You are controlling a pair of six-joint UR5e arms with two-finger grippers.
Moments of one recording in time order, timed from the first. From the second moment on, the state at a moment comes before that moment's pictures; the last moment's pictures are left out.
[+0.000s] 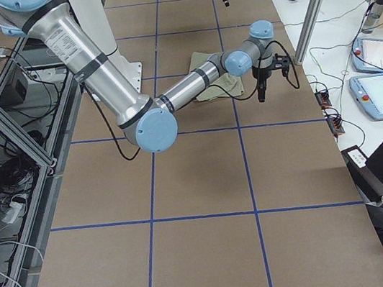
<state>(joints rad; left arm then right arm) -1.15 -1.92 -1.70 -1.83 -1.99 -0.55 1.23 -1.05 1.51 -1.65 2.15 0.52</state>
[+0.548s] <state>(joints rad) -1.47 -1.74 -1.59 -1.78 -2.15 0.14 1.44 -1.29 1.54 -1.71 2.23 -0.04</state>
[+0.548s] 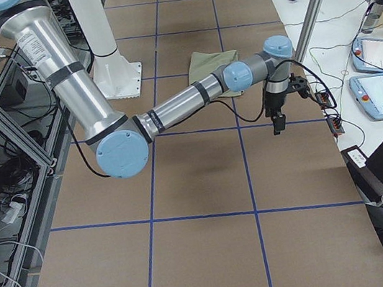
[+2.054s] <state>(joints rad) -1.50 -1.63 -1.56 -1.62 -2.30 0.12 1.54 -1.56 1.59 -1.70 2.35 -0.07</state>
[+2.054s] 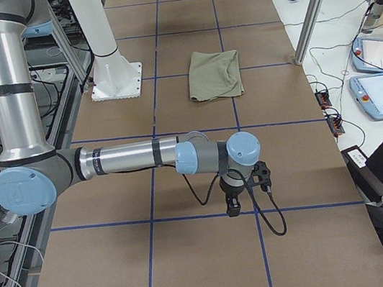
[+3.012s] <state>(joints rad) -1.51 -1.61 -1.57 -1.63 -2.30 0.08 1.62 -1.64 1.70 -1.69 2.34 0.03</state>
